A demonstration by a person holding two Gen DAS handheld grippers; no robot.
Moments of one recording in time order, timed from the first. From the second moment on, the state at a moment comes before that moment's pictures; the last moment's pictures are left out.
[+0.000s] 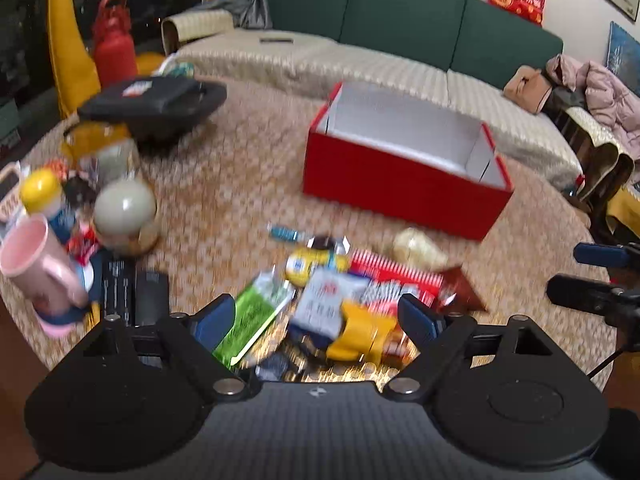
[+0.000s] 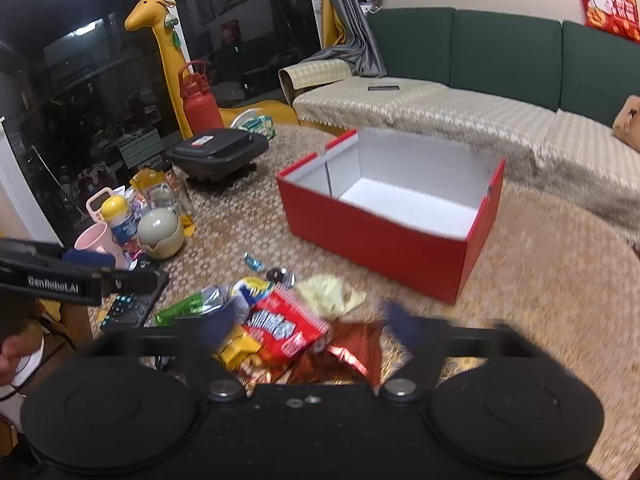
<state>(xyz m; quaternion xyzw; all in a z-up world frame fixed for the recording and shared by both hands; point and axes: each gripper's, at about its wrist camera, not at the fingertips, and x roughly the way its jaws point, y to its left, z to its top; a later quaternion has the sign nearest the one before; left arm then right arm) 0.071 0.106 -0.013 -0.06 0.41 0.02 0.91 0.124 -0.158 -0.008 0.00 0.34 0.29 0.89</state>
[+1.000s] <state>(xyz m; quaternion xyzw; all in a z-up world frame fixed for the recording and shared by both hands) 0.102 0.113 -0.113 0.04 0.48 -0.08 0.87 0.175 -0.129 -0.098 -0.08 0.43 0.27 0.86</state>
